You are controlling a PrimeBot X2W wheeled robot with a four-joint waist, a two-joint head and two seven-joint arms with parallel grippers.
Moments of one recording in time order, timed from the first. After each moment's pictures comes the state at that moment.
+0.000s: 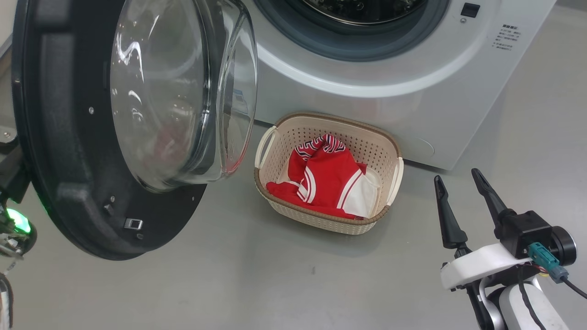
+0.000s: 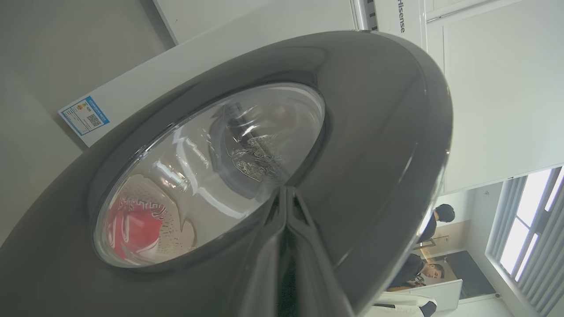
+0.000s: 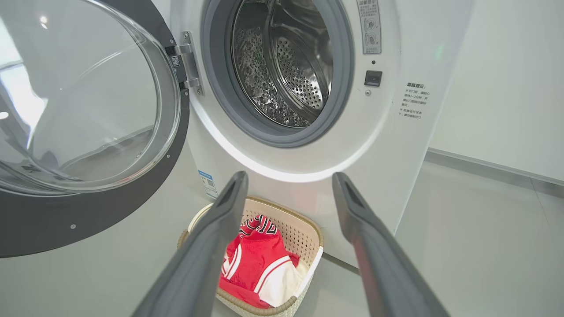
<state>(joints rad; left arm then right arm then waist) -0.37 0.26 0.27 0.21 -1.72 -0.12 0.76 -0.03 -0.16 0.22 0.01 0.25 -0.06 -0.14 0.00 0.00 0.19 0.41</state>
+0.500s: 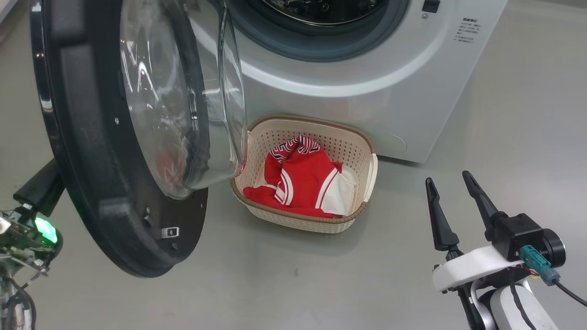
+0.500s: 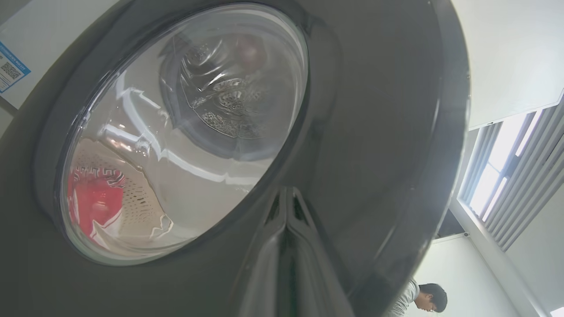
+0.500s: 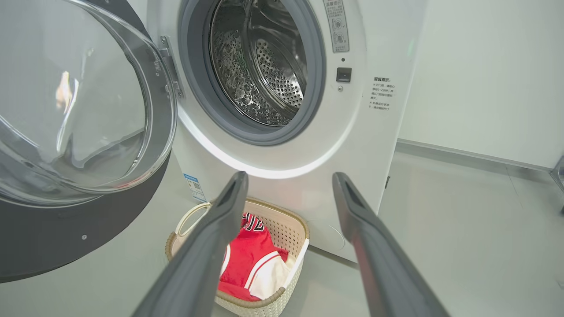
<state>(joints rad) -0.28 0.21 0.24 0.05 -1.73 -0.12 0.81 -0.03 -0.13 0.23 0.02 0.26 -0.05 -0.16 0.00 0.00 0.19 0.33</state>
